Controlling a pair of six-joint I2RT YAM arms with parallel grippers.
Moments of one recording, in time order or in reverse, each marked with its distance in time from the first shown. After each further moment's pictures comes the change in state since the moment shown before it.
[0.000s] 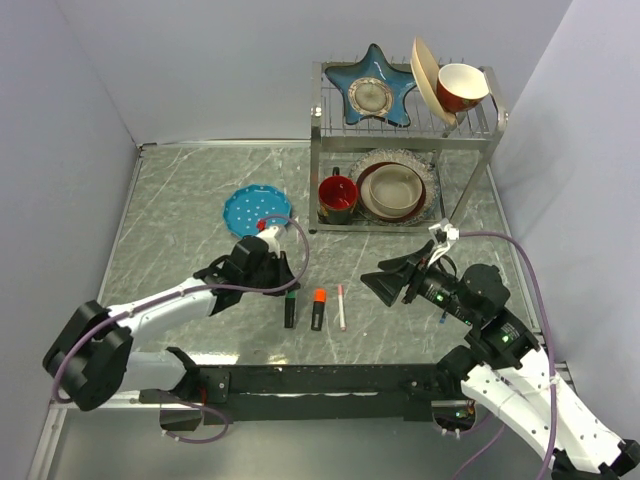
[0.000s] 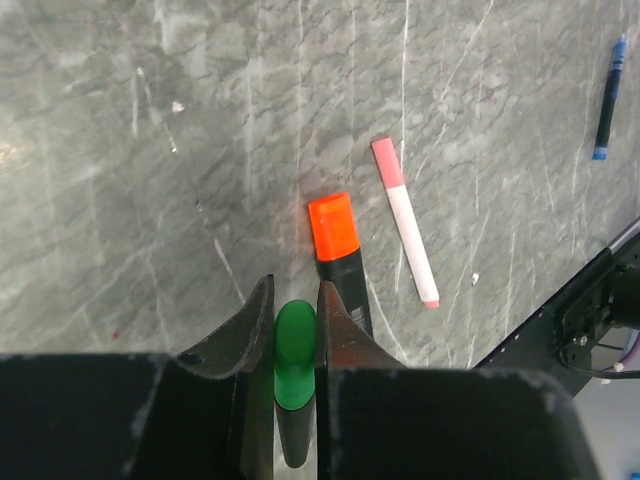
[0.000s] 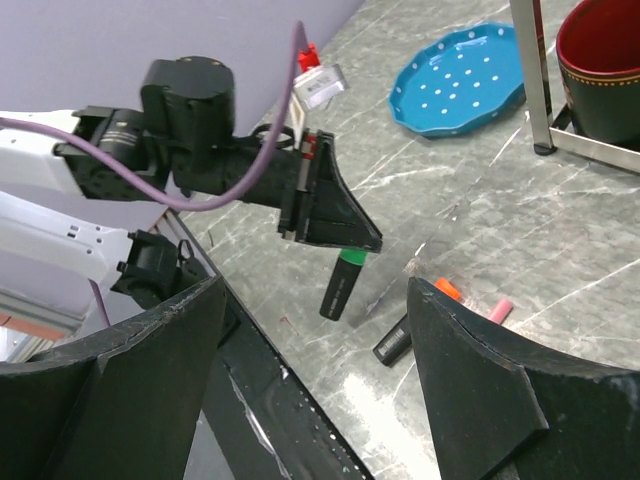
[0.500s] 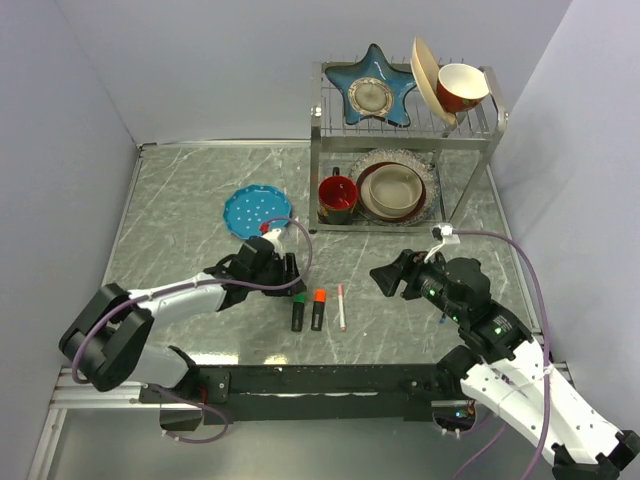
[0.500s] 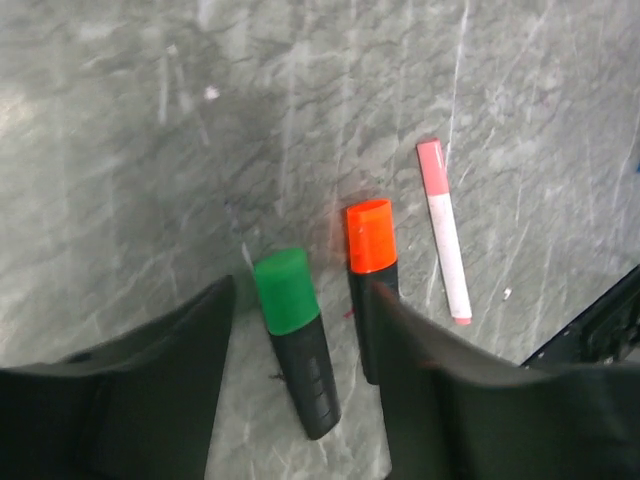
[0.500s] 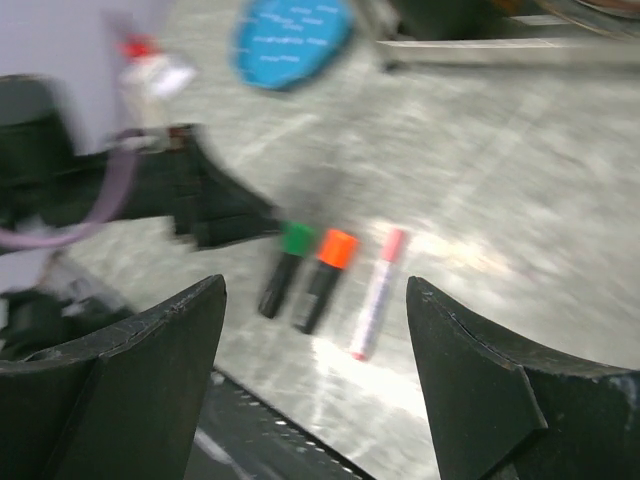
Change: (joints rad) left arm 0.009 0.122 0.000 0.062 0.001 -0.026; right arm 0.000 0.057 0.001 -0.182 0.251 0.055
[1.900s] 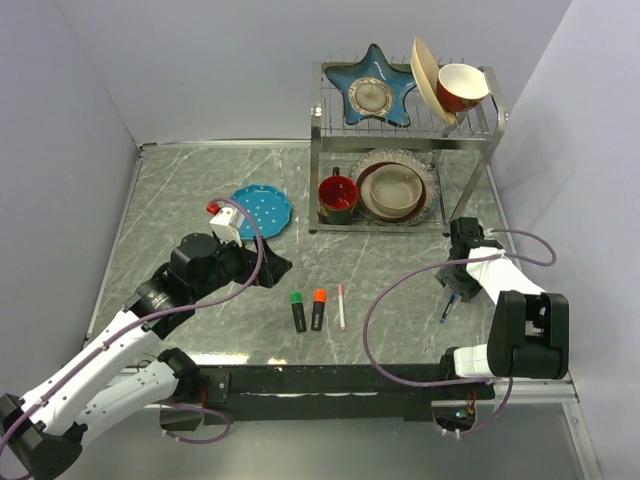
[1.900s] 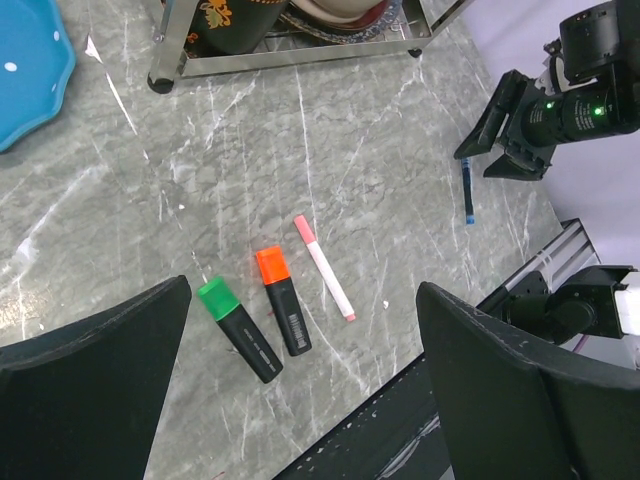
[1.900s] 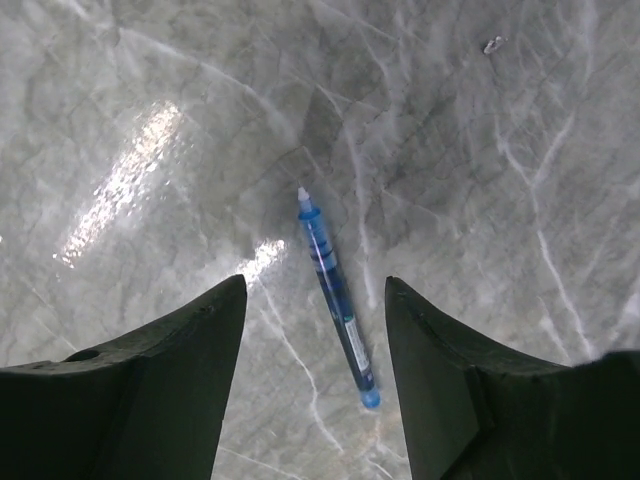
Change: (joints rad) left arm 0.003 -0.610 0.163 -0.385 -0.097 0.079; right arm -0.677 0.841 0.117 -0.272 0.360 0.118
